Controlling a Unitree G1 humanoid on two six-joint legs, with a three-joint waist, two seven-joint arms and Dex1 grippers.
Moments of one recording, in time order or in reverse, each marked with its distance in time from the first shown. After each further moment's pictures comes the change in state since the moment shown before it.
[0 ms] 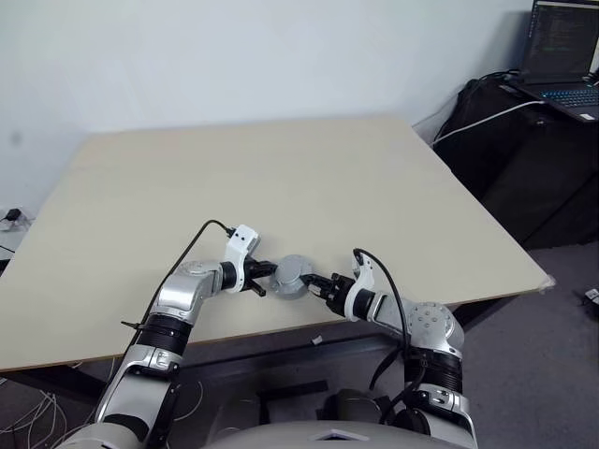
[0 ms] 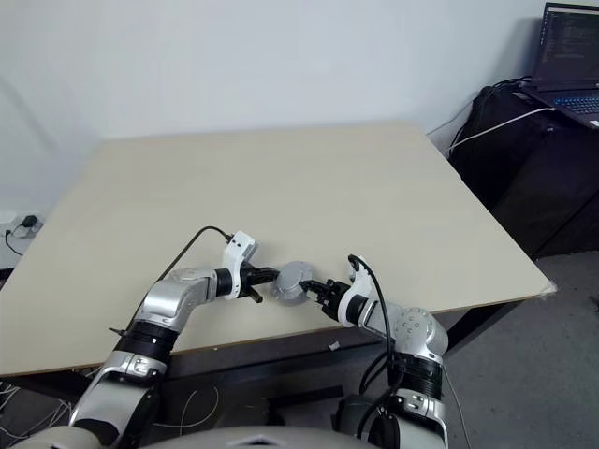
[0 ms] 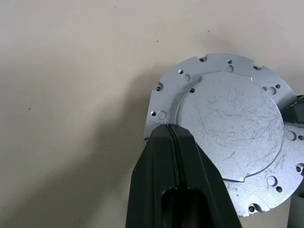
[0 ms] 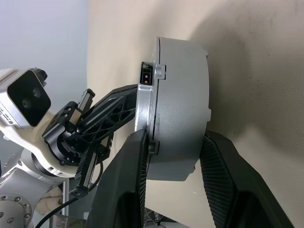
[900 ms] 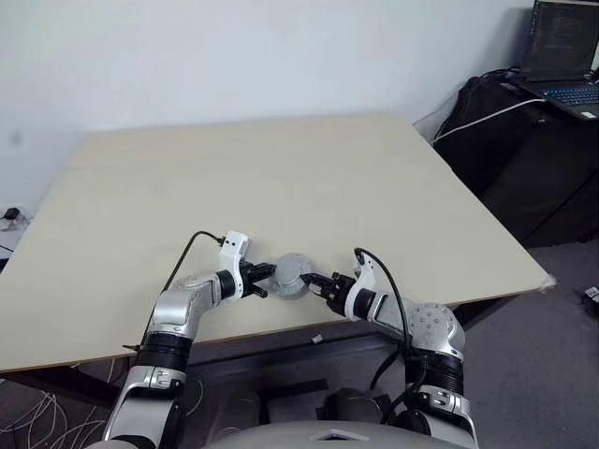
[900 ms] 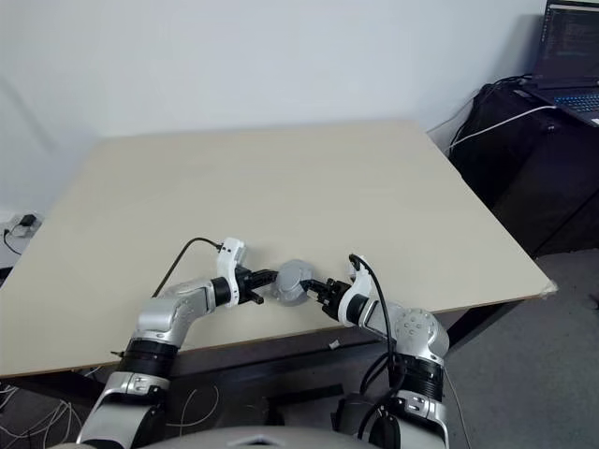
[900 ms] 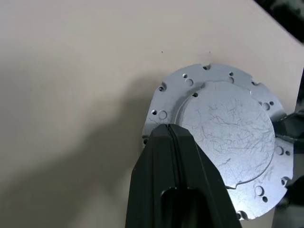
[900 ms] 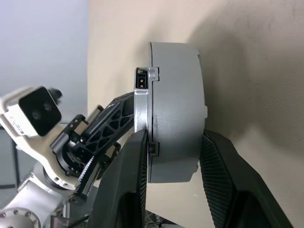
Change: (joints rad) left arm 0.130 -0.089 0.150 -0.124 -0.101 0.039 0.091; right arm 0.012 -0.004 0.002 -0.015 0.041 -0.005 -0.027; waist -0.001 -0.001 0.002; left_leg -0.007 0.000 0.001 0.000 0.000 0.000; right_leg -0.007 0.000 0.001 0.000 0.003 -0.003
